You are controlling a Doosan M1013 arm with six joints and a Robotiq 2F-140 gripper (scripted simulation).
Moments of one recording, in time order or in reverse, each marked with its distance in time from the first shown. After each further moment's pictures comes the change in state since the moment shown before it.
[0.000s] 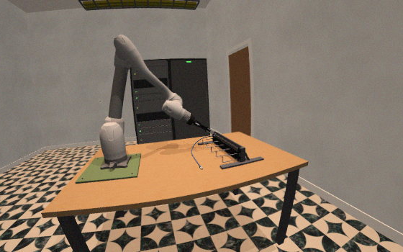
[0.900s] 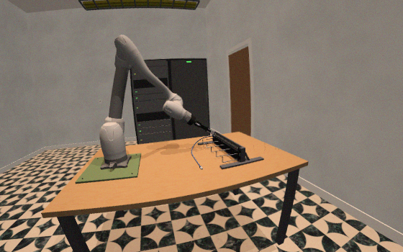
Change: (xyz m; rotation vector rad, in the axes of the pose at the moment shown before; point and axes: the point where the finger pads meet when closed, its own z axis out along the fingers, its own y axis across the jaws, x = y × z) arm 0.000 0.000 0.004 0.000 0.000 0.000
